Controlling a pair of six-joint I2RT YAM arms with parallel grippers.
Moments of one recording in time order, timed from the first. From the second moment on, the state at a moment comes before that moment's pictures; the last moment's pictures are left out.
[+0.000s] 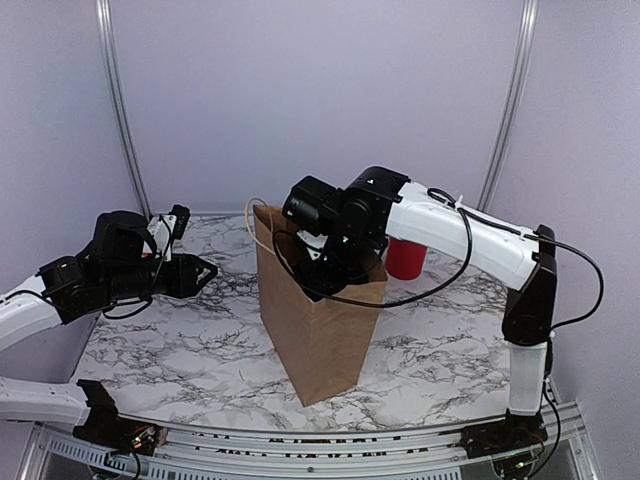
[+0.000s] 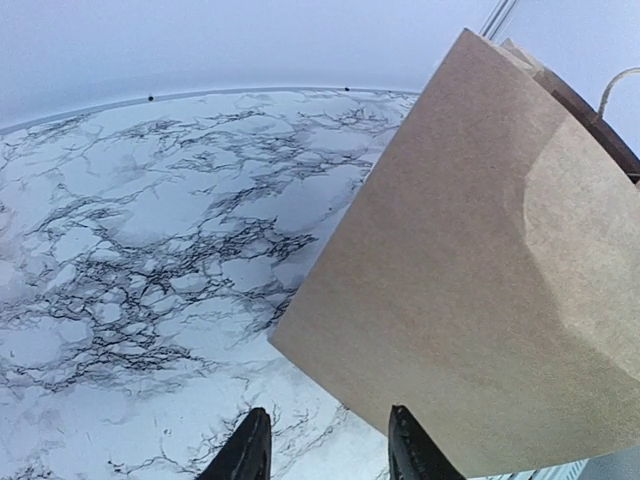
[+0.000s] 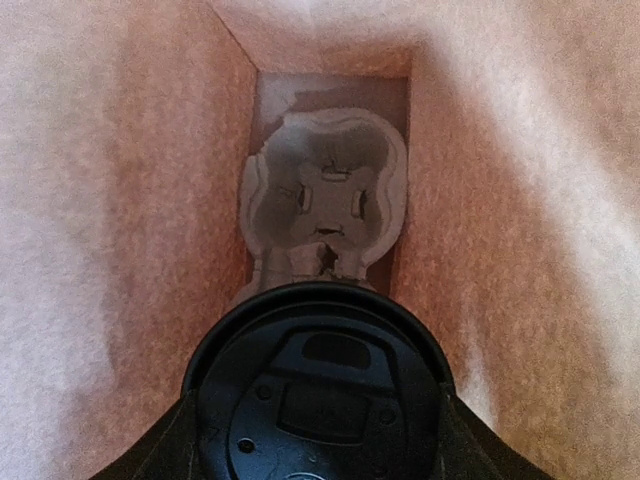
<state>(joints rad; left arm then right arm) -0.72 0.93 0.82 -0.40 -0.03 -0.40 1.05 2.03 2.12 -1.34 0.04 0.56</state>
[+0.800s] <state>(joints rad) -0.63 0.94 0.82 -0.43 -0.02 -0.31 1.05 2.01 1.91 -1.24 0.02 0.56</state>
